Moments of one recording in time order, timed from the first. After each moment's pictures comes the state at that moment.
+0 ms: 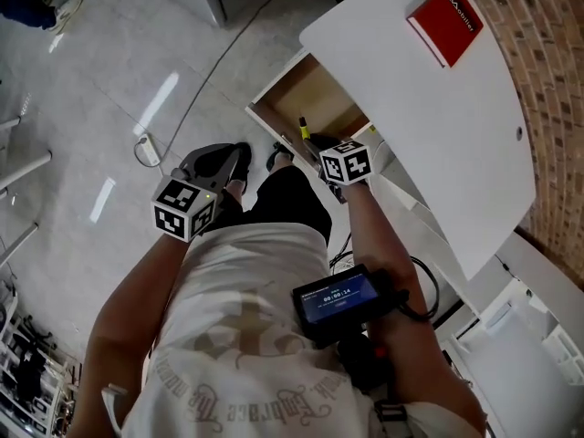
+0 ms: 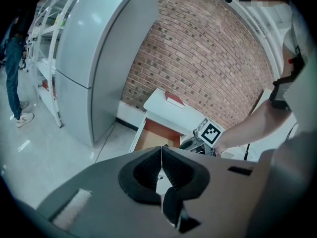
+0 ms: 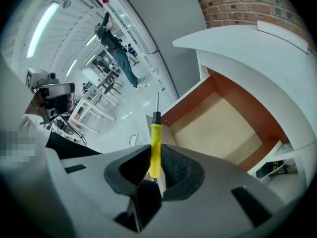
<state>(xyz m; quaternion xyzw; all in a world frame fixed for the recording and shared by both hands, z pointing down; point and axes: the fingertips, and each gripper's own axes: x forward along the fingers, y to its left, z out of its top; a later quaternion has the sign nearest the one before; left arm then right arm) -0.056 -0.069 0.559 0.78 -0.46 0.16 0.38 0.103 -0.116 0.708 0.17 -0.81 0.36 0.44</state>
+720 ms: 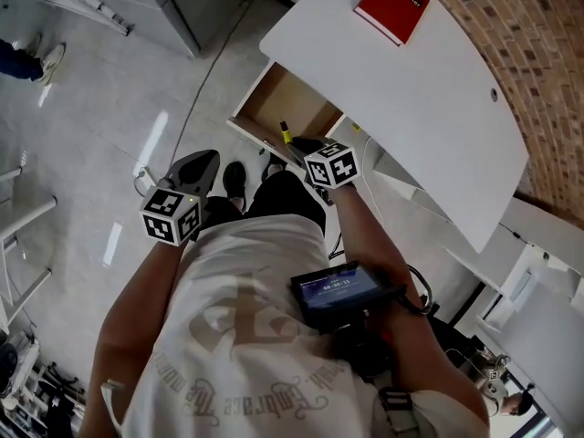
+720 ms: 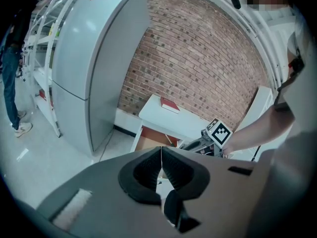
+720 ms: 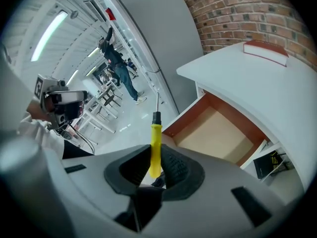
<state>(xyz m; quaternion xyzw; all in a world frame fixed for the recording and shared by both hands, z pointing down) -0.053 -0.066 0.520 0.80 -0.46 0.15 0.35 0.108 -0.105 0.644 0.21 -0.83 0.35 0.37</state>
